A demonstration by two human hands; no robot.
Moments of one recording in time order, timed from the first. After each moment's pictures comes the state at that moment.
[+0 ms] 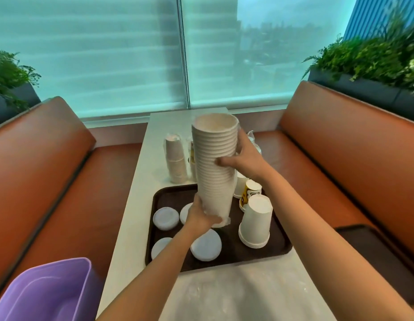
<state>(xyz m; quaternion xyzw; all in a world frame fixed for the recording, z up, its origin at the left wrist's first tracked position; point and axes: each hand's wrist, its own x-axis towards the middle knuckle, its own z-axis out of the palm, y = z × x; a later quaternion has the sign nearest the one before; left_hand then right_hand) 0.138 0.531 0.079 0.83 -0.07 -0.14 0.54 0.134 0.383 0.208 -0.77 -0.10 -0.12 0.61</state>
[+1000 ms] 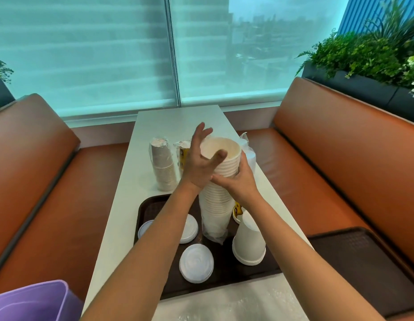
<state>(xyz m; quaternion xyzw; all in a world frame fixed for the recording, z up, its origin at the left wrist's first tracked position) 0.206 0.481 0.189 0.71 -0.25 0.05 0.65 0.162 0.366 0.150 -0.75 0.01 -0.20 0.63</state>
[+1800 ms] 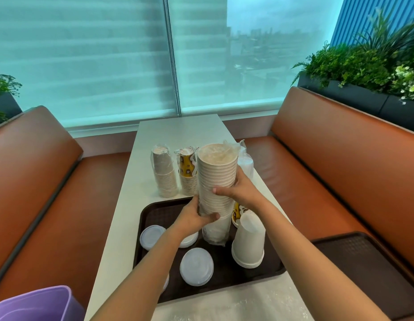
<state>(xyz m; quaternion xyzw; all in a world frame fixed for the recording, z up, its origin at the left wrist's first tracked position) 0.194 0.518 0.089 0.80 -0.20 -0.21 0.52 0.158 0.351 0.145 -0.78 0.01 -0.08 0.62</state>
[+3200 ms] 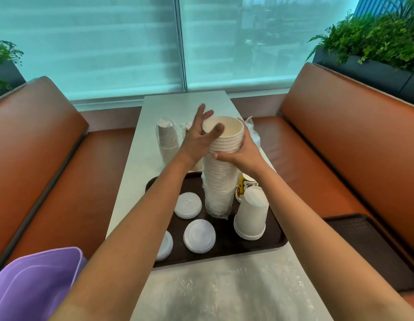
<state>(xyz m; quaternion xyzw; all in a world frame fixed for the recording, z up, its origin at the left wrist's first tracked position) 0.198 0.499 0.204 0.73 -0.24 -0.04 0.64 0.163 0.355 0.164 -0.78 0.00 -0.14 0.61</state>
